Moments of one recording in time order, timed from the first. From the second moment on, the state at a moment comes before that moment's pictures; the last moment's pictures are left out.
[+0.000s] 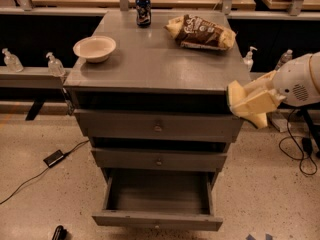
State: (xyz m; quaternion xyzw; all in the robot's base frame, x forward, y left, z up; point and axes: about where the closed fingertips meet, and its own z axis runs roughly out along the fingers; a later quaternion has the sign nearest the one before) arm 0.523 -0.220 0.888 -0.44 0.81 0.15 0.35
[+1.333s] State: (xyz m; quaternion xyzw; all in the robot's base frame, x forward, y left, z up) arm 0.550 -0.239 0.604 -0.35 0.74 0.42 0.39
